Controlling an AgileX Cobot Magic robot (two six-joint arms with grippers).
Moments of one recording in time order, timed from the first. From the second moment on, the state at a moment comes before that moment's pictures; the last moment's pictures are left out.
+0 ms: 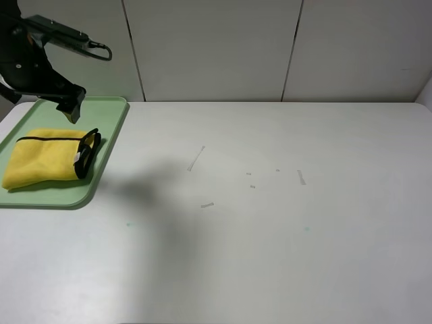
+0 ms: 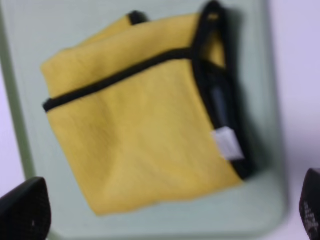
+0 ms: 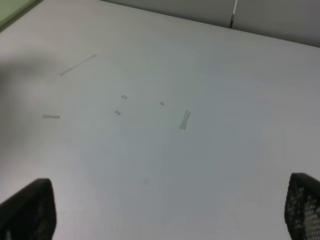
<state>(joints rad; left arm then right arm) -0.23 1.69 -1.25 0.42 0.82 -0.17 0.25 -0.01 -0.50 0.11 1.03 -0.10</state>
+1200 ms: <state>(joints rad) -0.58 0.80 -0.76 0.21 1.16 -0.19 0.25 -0.01 -0.50 0.11 1.03 -0.10</state>
